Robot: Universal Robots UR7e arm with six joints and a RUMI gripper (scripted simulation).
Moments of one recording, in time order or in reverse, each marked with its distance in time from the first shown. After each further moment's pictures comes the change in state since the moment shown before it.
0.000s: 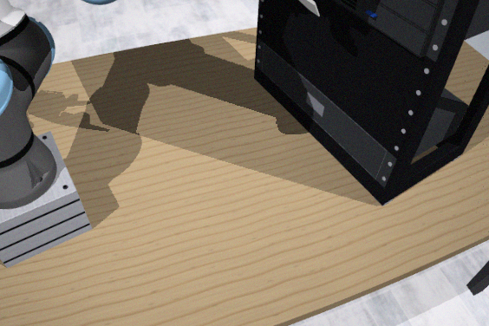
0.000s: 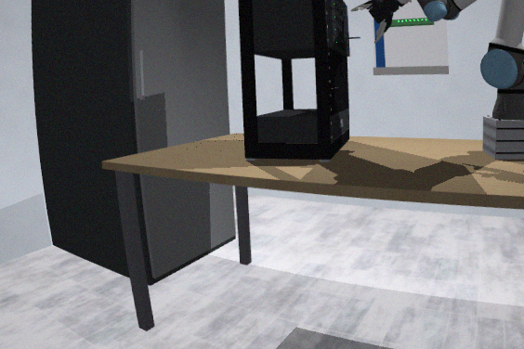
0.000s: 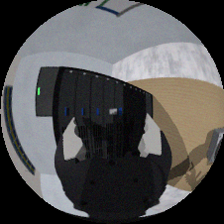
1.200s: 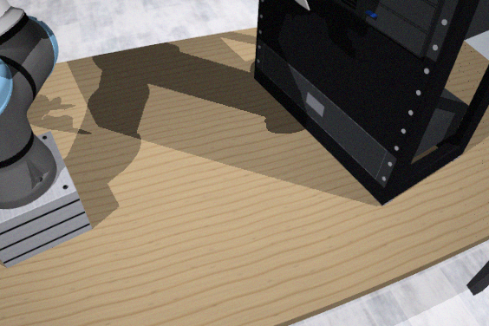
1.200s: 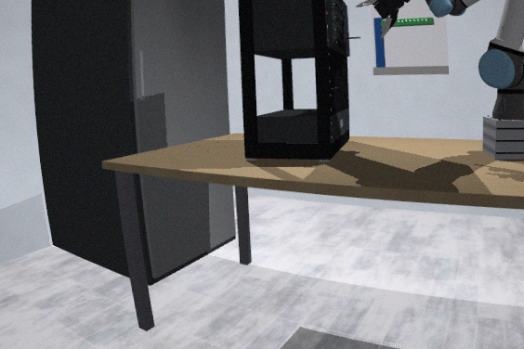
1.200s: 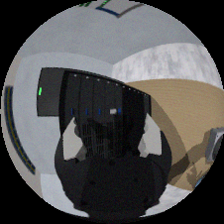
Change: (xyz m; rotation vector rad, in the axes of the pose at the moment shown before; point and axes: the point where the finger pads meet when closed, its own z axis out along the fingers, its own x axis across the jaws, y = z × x) arm -0.001 -0.013 -0.024 0.001 0.000 0.000
